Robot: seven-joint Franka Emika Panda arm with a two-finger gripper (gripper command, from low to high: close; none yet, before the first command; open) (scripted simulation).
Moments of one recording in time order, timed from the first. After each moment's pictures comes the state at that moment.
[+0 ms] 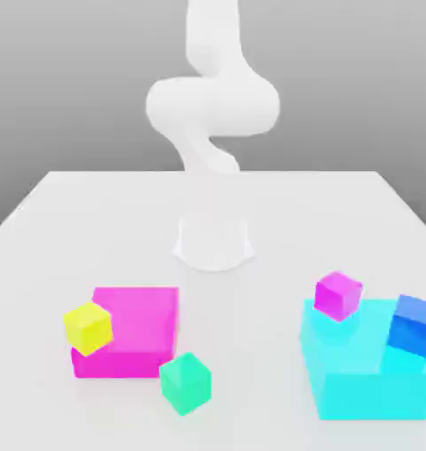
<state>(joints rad) 0.00 -0.71 0.00 -2.34 -0.04 2.35 0.75</state>
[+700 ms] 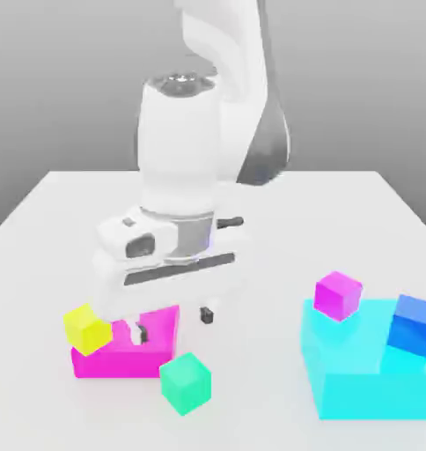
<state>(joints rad) -0.01 0.06 -0.09 -2.70 -0.01 2.78 0.07</state>
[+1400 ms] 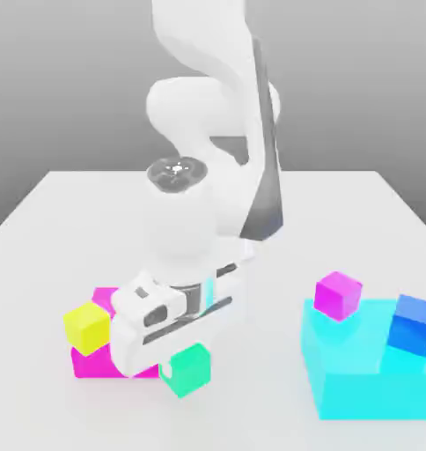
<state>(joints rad) -0.04 0.09 -0.04 -2.71 0.00 2.80 0.05</state>
